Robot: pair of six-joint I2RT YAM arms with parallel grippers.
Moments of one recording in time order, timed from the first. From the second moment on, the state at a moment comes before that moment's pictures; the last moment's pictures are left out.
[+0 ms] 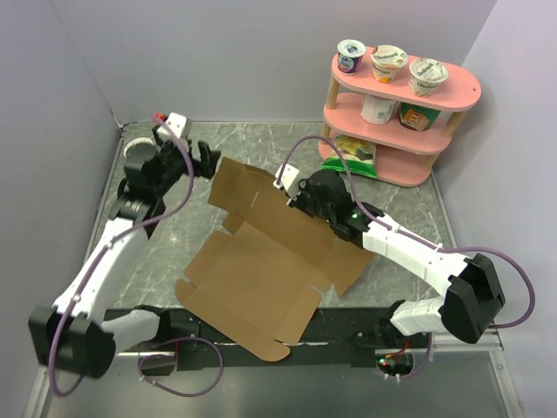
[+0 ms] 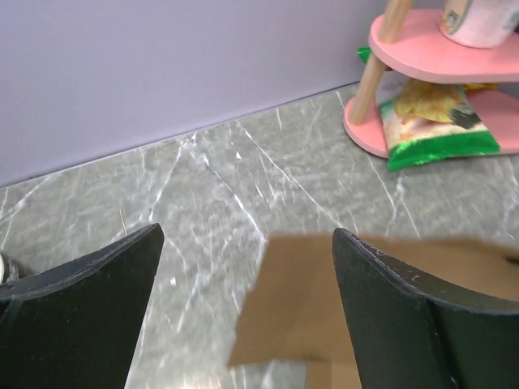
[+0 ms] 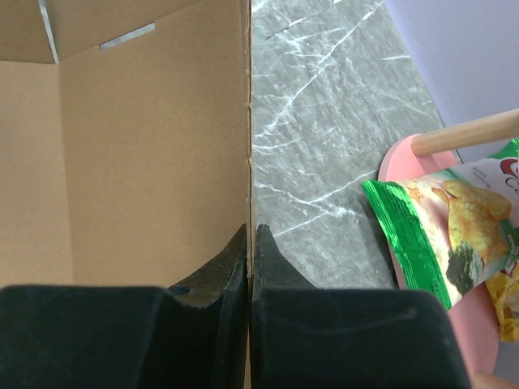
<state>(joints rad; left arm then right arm) -0.22 1.11 1.01 0.04 0.22 -0.02 0.72 1.32 1.00 -0.17 0.11 -0.51</state>
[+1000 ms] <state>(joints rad) -0.56 1.30 1.03 0.01 0.07 0.07 0.73 1.32 1.00 -0.19 0.13 -0.51</state>
